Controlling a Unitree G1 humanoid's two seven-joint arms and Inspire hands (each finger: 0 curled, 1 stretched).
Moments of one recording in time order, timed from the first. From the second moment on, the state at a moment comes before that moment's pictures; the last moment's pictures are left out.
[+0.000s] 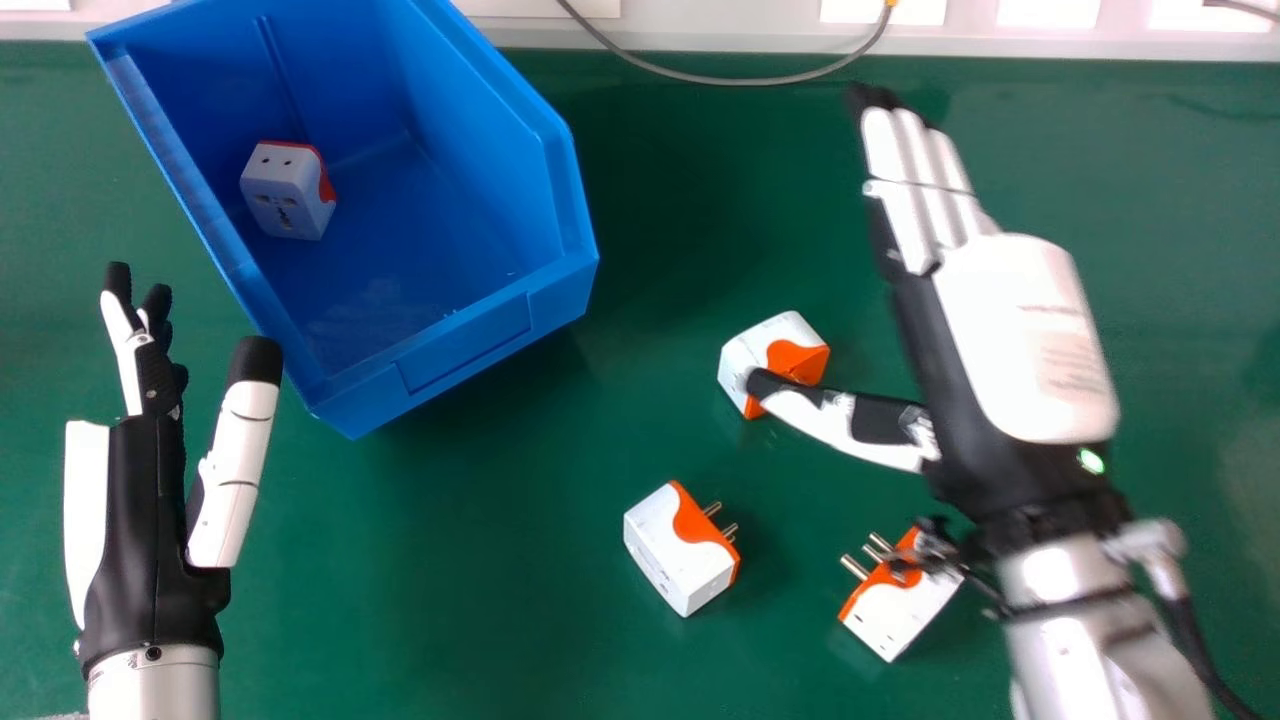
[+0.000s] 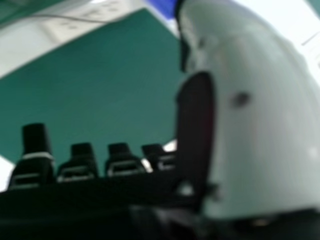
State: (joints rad) left arm 0.29 0.13 0.23 -0.06 0.17 -0.32 0.13; right arm 0.12 -0.33 0.24 -0.18 -0.83 -0.09 -0.39
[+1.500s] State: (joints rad) left arm 0.27 0.14 0.26 -0.06 0.15 -0.30 0.10; right arm 0.43 -0.31 0.24 -0.33 -0.88 0.24 -0.01
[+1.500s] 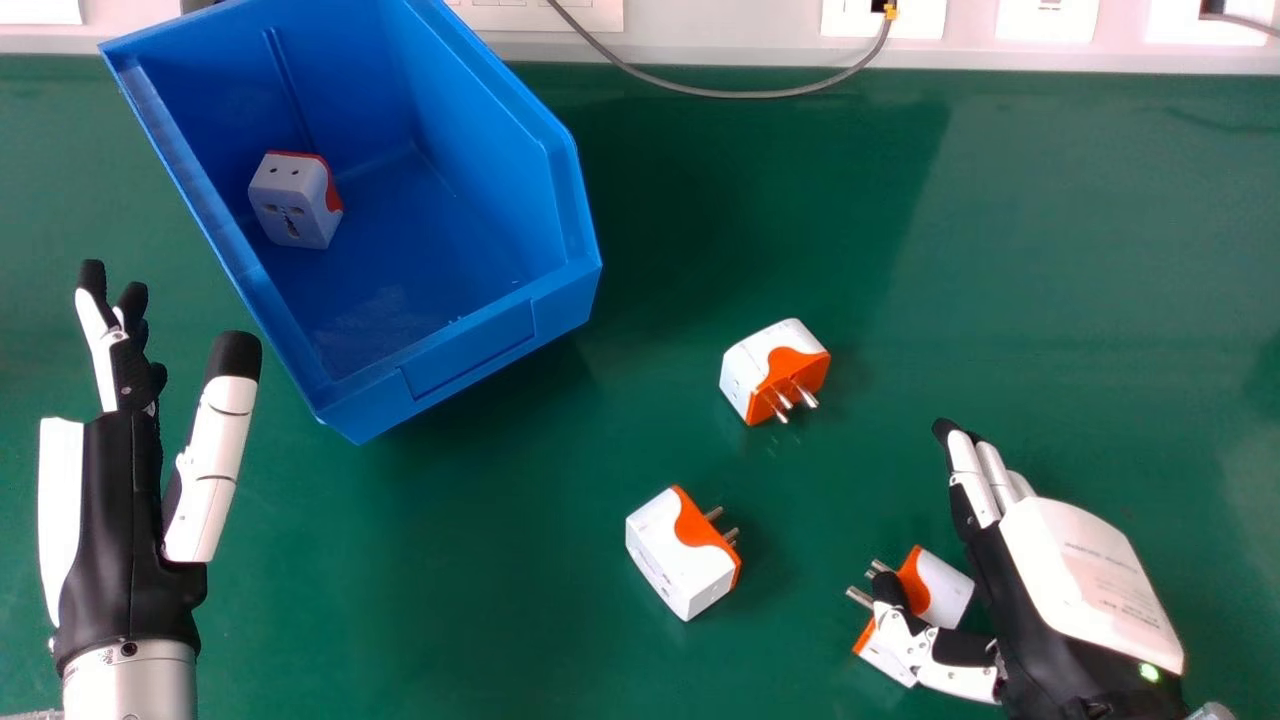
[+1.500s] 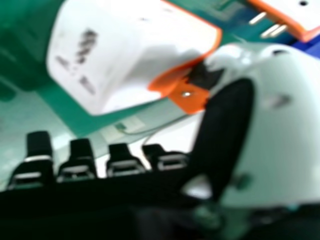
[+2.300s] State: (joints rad) left arm 0.27 0.15 0.26 -0.06 0.15 -0.30 0.10; right arm 0.44 -0.32 0.20 -0.35 -0.83 0.11 -0.13
